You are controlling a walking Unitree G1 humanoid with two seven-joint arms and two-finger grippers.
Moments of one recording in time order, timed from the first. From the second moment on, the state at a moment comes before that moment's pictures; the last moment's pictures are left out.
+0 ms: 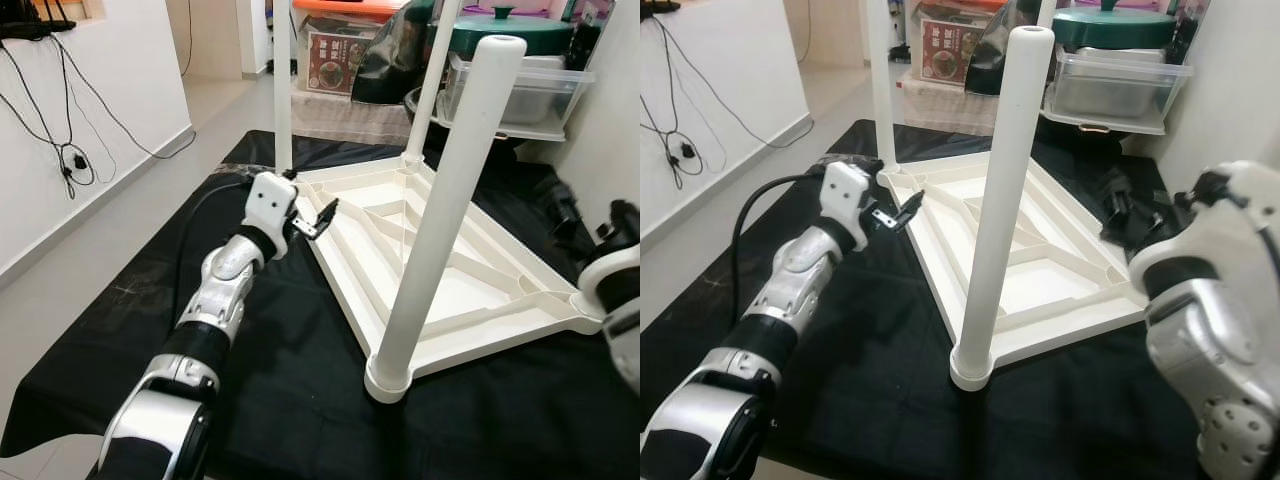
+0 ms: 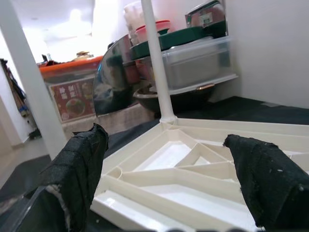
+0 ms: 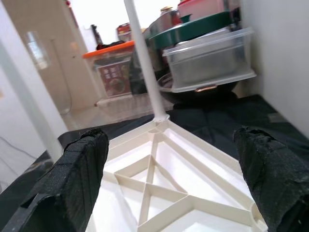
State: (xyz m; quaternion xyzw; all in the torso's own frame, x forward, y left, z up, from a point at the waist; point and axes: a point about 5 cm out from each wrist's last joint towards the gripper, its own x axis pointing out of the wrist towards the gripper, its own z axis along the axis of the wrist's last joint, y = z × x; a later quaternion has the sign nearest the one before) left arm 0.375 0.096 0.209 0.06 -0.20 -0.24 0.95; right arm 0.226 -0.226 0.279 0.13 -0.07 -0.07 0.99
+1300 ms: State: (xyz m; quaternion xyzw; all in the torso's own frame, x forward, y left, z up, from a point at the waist) left arm 0.331 0.164 0.155 0.11 -0.09 -0.12 0.98; right arm 0.187 -0.208 0.201 -0.04 0.00 0.33 0.94
